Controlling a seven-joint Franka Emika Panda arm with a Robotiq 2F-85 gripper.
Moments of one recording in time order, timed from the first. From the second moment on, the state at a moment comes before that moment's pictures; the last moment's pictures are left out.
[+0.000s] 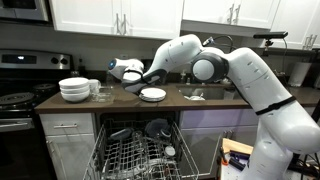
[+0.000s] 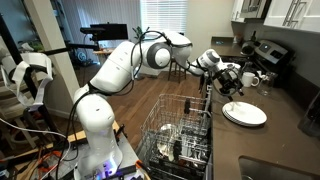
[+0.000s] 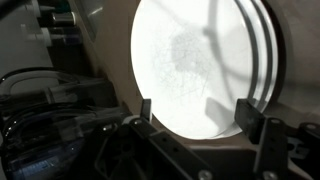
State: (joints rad) arm 0.07 0.78 -0.18 -1.21 -0.83 1.81 0.39
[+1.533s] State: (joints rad) arm 0.07 0.79 -0.17 -1.21 -0.81 1.80 0.42
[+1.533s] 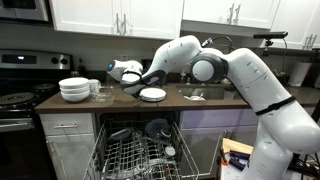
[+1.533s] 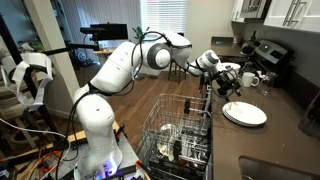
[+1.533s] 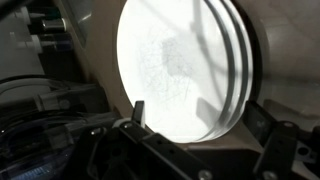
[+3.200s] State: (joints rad) arm 0.06 0.80 -0.17 -1.22 -0.77 1.80 0.42
